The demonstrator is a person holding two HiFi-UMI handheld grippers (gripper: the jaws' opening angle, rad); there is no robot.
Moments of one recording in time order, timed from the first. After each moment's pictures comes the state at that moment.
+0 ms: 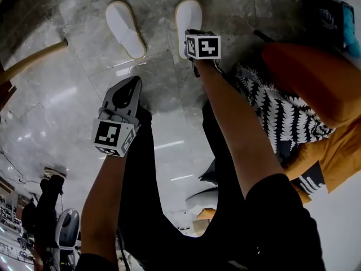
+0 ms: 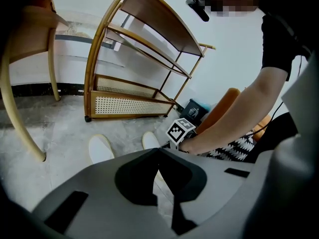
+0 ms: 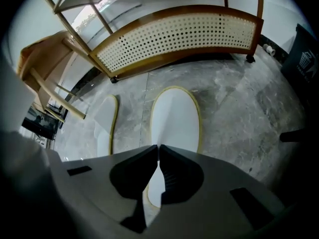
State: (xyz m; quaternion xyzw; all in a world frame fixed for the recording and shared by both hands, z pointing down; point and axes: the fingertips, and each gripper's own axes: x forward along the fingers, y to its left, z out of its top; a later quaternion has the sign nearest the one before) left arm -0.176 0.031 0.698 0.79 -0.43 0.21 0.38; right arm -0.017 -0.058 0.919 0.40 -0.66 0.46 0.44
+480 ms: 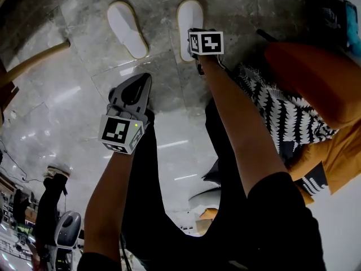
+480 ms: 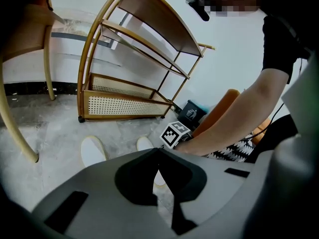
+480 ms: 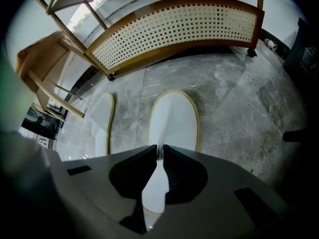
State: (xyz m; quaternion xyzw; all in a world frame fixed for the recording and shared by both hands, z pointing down) left arm -0.154 0.022 0.697 0.80 -0.42 0.20 0.39; right arm -0.012 -0.057 0.930 0.39 -0.65 0.48 0.45
